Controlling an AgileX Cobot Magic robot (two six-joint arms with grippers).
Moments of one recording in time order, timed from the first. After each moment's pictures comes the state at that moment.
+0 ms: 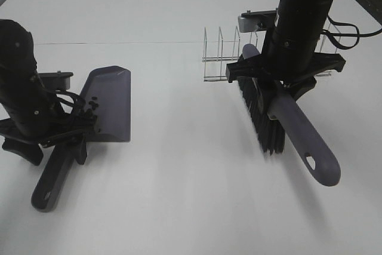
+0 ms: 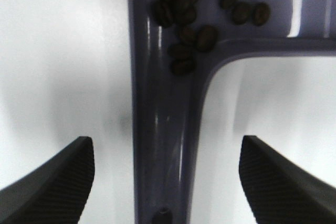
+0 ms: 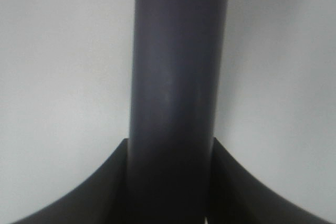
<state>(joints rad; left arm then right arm) -0.31 1.95 -1.07 -0.12 0.75 -0.21 0.39 1.92 -1.37 0.00 1.08 0.30</state>
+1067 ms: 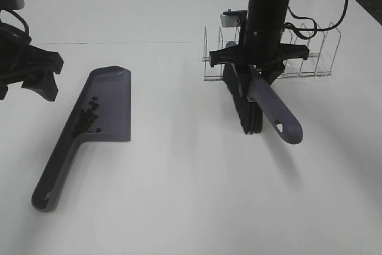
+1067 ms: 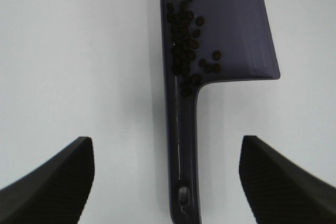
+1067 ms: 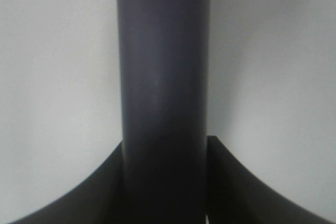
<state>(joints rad) -0.31 1.59 -1.07 0.01 0.83 -0.23 0.33 2.27 -1.82 0.01 1.23 0.28</state>
